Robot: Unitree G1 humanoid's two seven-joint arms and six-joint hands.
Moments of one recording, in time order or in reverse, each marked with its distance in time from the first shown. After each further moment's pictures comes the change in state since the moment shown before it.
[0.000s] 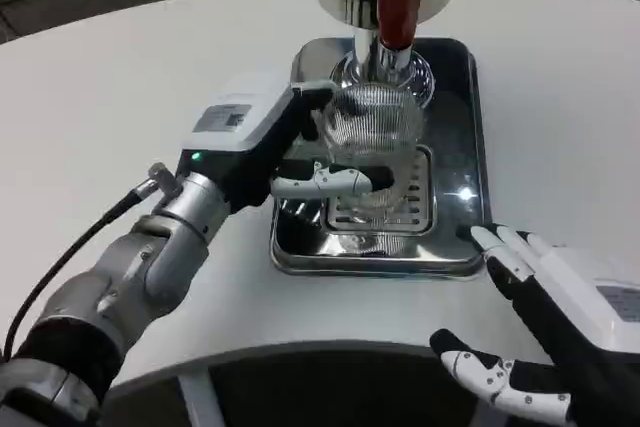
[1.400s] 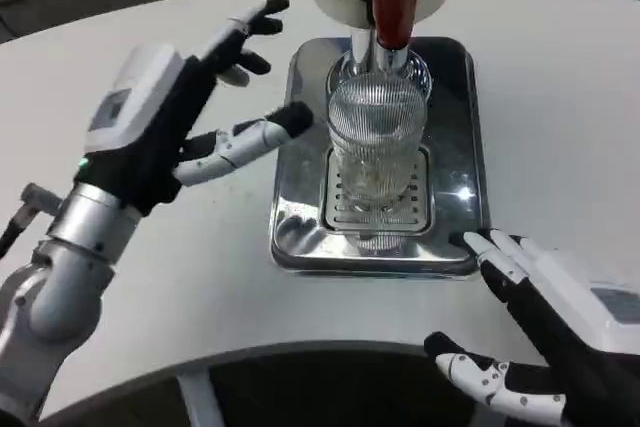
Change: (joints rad) left arm 0.330 0.137 0.268 -0.503 -0.314 -0.106 -0.159; right arm -0.006 0.001 0.002 0.017 0.024 0.000 -0.003
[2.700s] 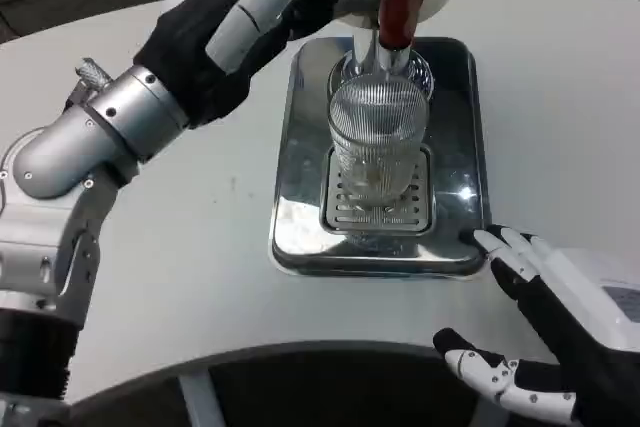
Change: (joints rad) left arm -0.233 -0.121 0.130 -0.209 -0.648 0.549 -0.814; right arm 0.008 0.000 -0.028 -0.008 0.019 0.000 -0.004
